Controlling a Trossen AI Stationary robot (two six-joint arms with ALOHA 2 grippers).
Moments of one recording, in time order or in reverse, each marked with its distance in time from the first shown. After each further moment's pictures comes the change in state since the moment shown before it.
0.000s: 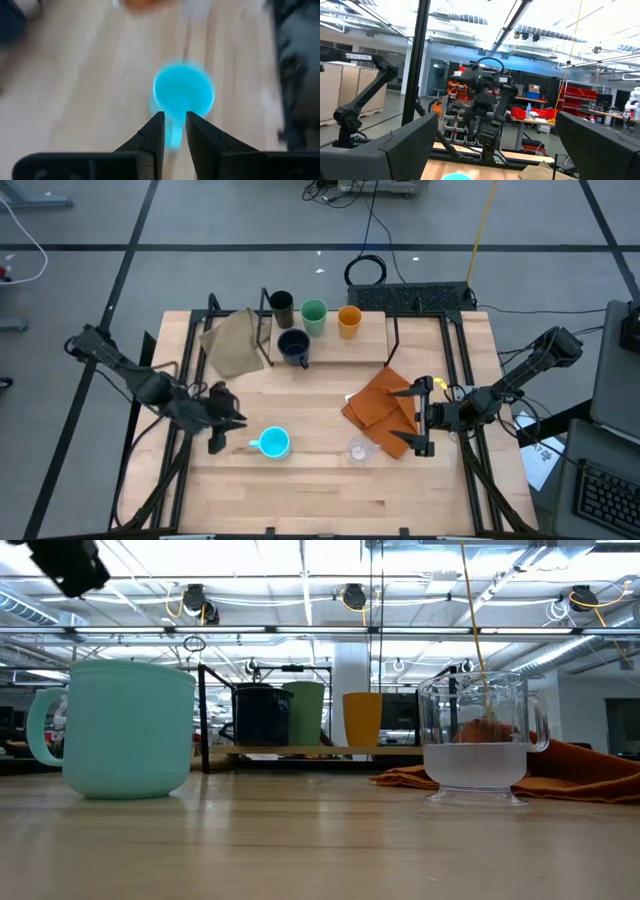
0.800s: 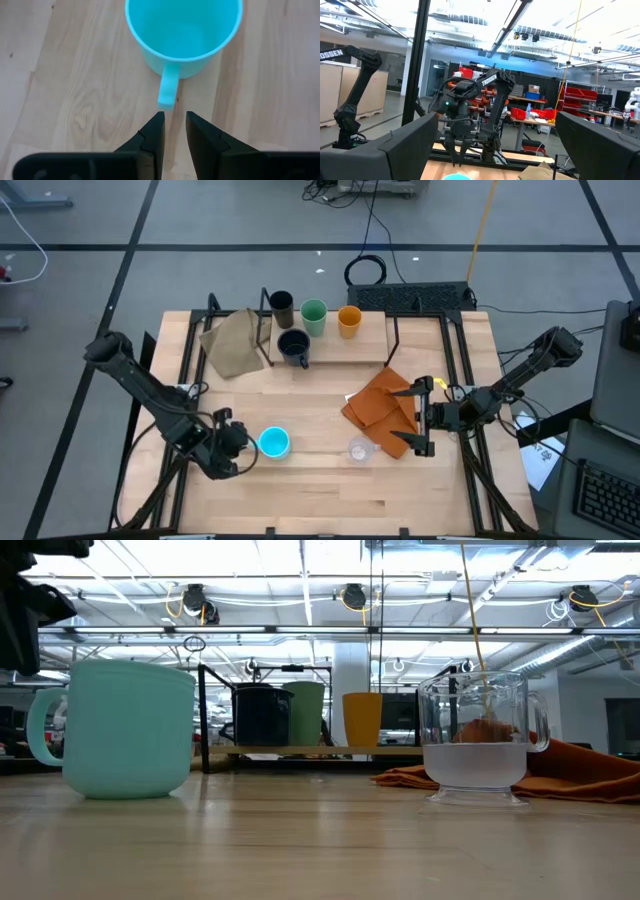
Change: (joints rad) left arm -0.174 0.369 -0.001 -0.025 -0.022 -0.198; right arm 0.000 0.000 0.000 0.004 0.000 0.000
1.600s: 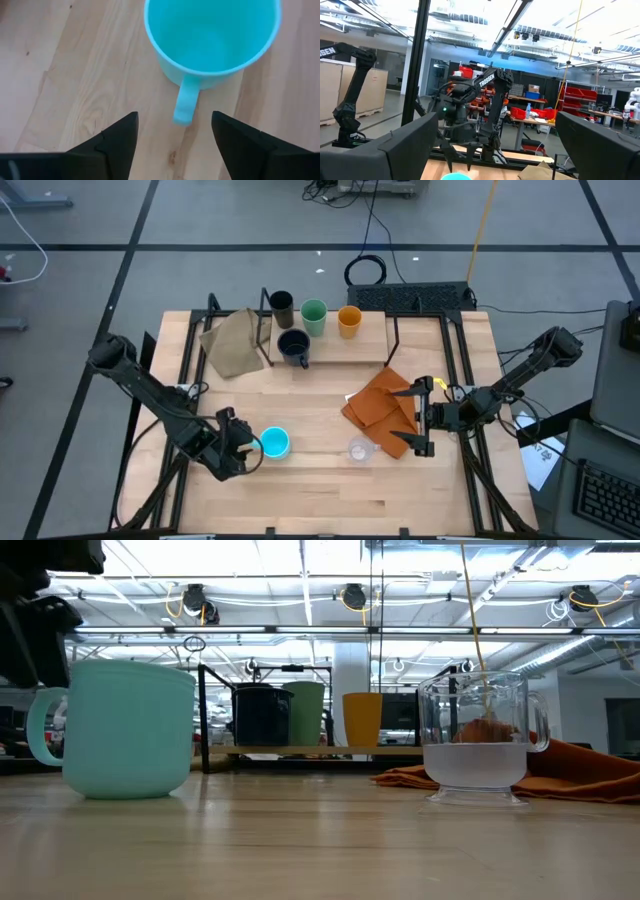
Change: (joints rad) left arm 0.021 0.077 0.001 0.013 -0.056 -0.047; right arm 0.000 0.000 0.000 -0.005 0.000 -0.003
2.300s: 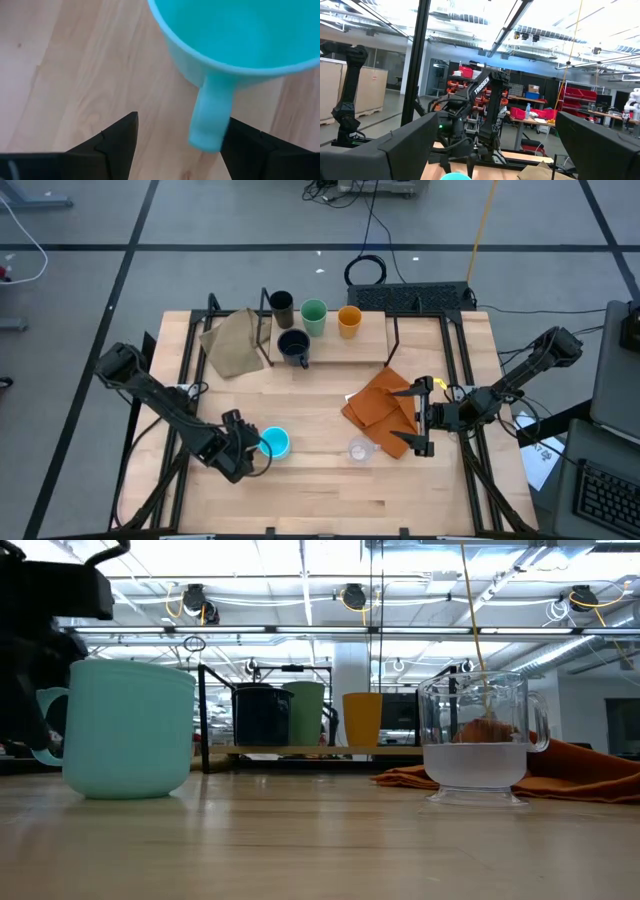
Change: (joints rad) left arm 0.037 0.135 -0.054 0.105 -0.025 0.006; right arm 0.000 0.000 0.000 0.000 0.000 -0.004
